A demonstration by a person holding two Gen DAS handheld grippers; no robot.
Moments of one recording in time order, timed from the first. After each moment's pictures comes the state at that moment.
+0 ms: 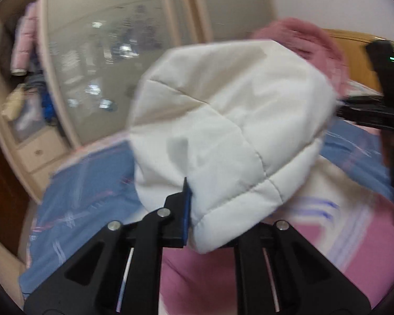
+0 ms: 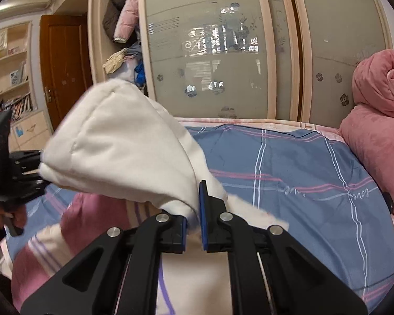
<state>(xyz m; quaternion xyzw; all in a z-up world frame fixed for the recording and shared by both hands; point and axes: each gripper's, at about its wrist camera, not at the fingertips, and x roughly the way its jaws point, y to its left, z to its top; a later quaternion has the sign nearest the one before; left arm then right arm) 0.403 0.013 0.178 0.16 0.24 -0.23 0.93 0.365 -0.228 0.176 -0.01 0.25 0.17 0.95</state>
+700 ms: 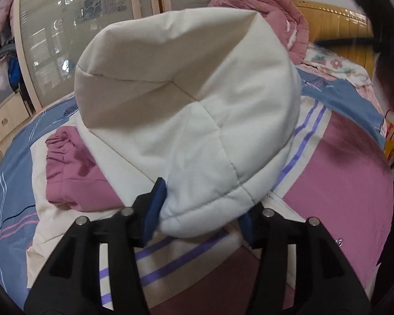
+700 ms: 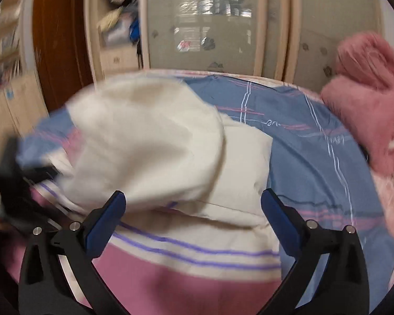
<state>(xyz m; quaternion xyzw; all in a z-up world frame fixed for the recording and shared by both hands) 0.319 -0.013 0.045 0.16 0.31 -0.29 0.89 0.258 -0.230 0.158 0.03 0.31 0.10 0.95</state>
